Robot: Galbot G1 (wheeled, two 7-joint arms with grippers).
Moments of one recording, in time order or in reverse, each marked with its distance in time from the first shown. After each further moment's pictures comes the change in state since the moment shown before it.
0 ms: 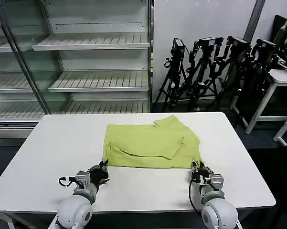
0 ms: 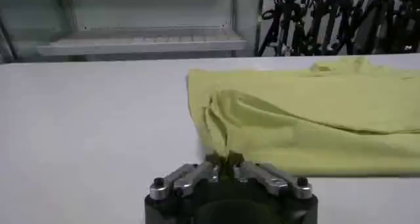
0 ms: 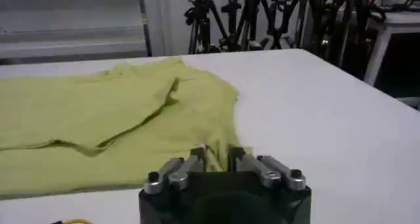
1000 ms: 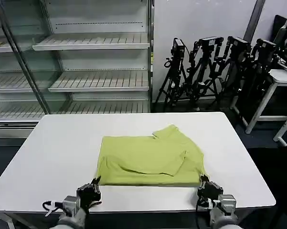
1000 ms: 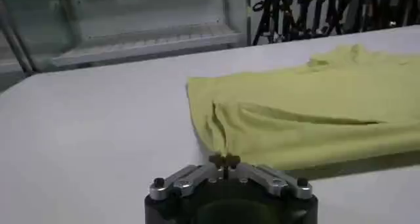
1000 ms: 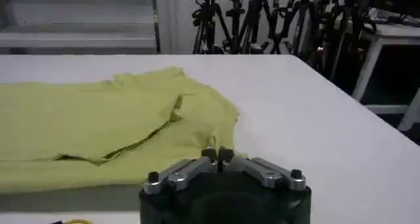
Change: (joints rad) left arm 0.384 0.059 -0.102 -0.320 0.120 -0.019 -0.001; right arm -0.356 -0.023 0.055 0.328 -0.101 -0.008 -0.035
